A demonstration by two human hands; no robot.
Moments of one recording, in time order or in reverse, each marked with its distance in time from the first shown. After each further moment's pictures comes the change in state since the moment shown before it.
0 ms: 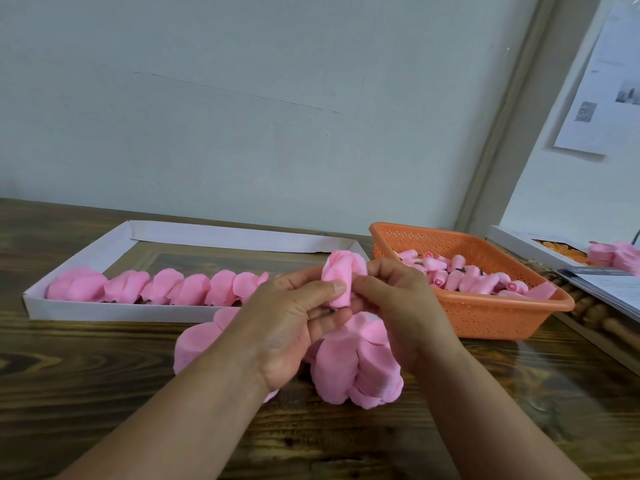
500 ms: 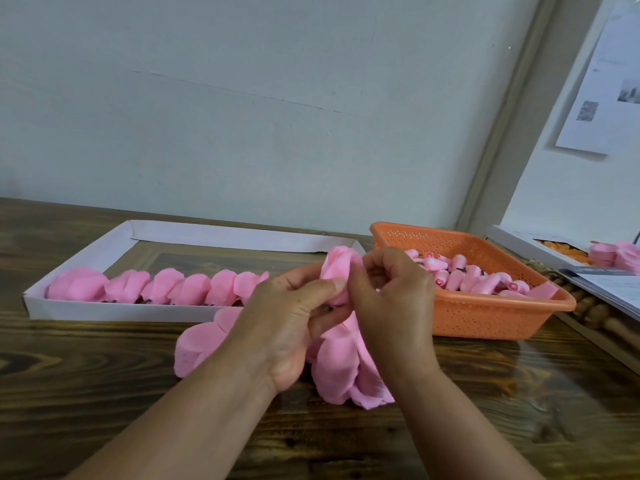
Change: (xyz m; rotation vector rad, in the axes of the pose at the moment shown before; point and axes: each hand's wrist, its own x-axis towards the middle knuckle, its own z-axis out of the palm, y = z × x) left_hand 0.001 -0.005 0.003 0.002 0.083 0.078; right_hand -0.007 0.001 0.026 -0.443 0.412 -0.438
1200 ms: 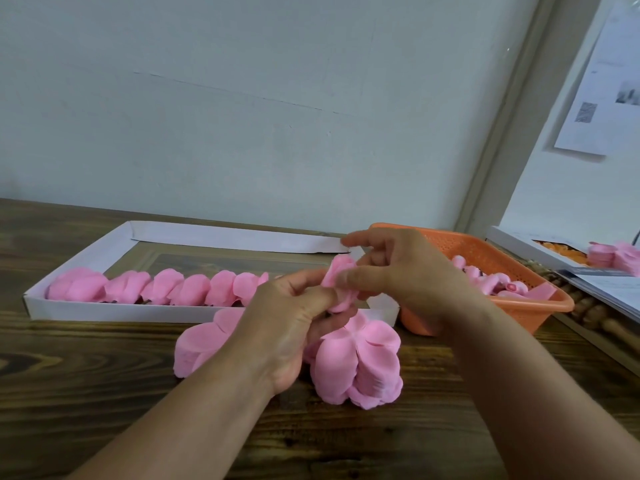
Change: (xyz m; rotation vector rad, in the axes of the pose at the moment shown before) left_hand 0.002 -0.002 -0.002 0.095 -0.021 0.016; right_hand 0.047 -0.016 -0.034 0.108 -0.704 0.249
